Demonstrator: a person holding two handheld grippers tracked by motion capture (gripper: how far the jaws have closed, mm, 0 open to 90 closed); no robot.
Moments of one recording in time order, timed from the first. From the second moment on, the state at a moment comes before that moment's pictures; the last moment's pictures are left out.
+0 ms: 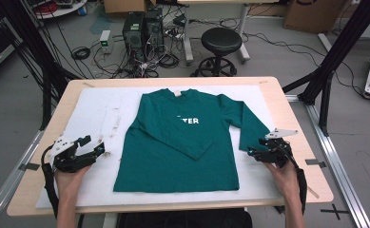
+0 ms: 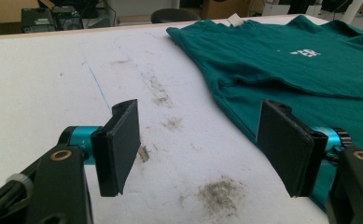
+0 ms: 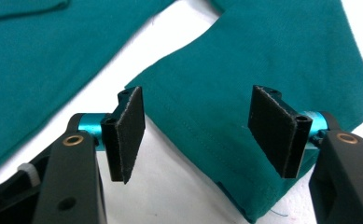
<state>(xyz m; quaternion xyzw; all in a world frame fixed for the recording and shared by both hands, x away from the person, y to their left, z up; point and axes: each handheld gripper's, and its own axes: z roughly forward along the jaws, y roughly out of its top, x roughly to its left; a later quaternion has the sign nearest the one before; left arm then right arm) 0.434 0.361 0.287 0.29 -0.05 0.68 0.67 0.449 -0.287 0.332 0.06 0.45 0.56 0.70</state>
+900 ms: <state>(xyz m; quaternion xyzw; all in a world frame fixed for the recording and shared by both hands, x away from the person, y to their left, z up) 0.434 0.359 0.288 0.29 -0.05 0.69 0.66 0.442 -0.290 0.336 0.06 0.43 0.58 0.69</state>
